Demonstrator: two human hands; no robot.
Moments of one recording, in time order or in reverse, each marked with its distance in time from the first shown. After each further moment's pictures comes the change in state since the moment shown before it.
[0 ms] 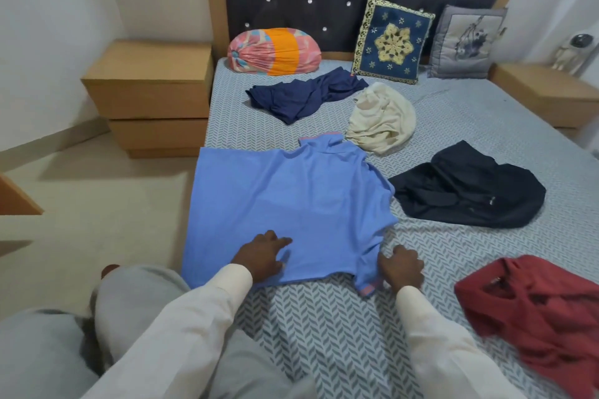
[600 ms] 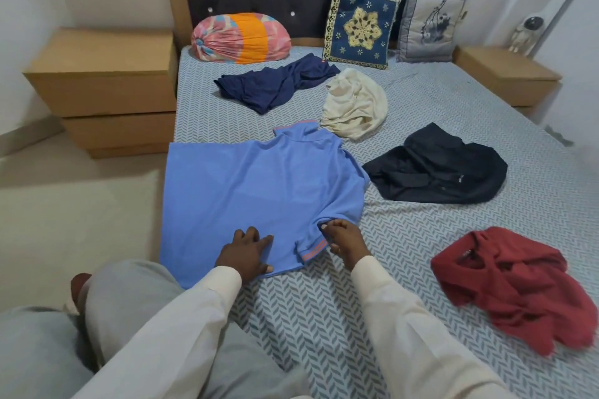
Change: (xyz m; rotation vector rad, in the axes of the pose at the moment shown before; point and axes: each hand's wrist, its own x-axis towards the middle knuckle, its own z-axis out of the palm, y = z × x) left_hand 0.008 0.001 0.021 0.170 0.036 -0.023; right_hand -0.012 -0.053 0.031 0.915 -0.422 -0.013
